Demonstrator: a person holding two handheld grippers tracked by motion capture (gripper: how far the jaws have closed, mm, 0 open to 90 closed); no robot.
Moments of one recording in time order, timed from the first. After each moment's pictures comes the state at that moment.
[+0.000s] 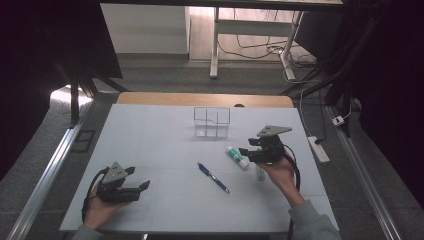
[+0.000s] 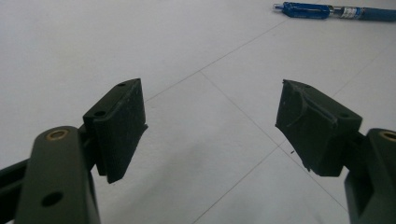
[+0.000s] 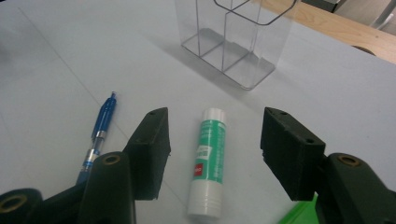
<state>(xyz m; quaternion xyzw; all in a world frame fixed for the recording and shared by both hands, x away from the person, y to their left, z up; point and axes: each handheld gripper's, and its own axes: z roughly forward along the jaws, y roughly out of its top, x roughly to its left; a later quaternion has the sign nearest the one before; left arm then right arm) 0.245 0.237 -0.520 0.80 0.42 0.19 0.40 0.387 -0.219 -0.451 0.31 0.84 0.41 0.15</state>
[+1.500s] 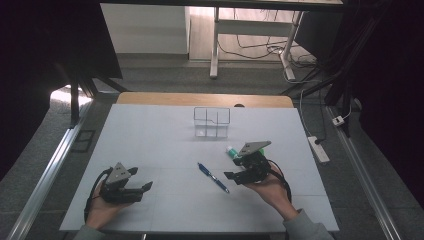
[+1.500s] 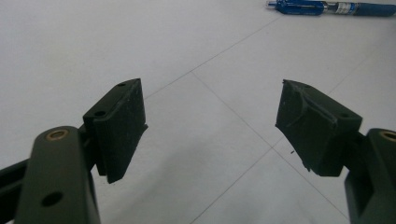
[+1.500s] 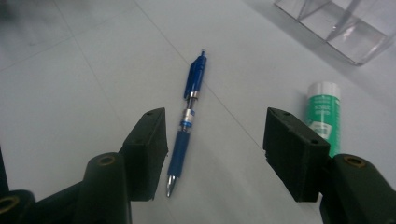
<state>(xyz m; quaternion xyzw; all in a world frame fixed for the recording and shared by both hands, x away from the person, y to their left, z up) 0.245 0.231 -0.521 0.80 0.41 0.18 0.39 0.336 -0.174 -0.456 0.25 0.90 0.35 0.08</state>
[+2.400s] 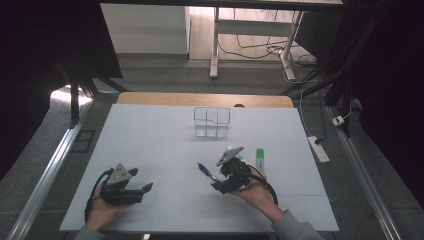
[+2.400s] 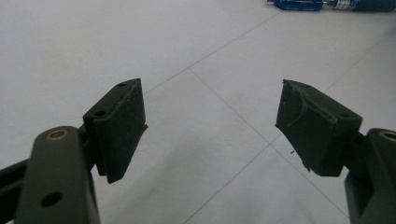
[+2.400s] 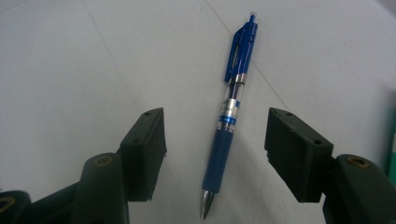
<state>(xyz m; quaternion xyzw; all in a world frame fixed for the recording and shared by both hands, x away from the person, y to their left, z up) 0.243 0.229 -0.522 0.80 0.41 0.18 0.39 0.331 -0.129 -0.485 0.22 0.93 0.27 0.06</state>
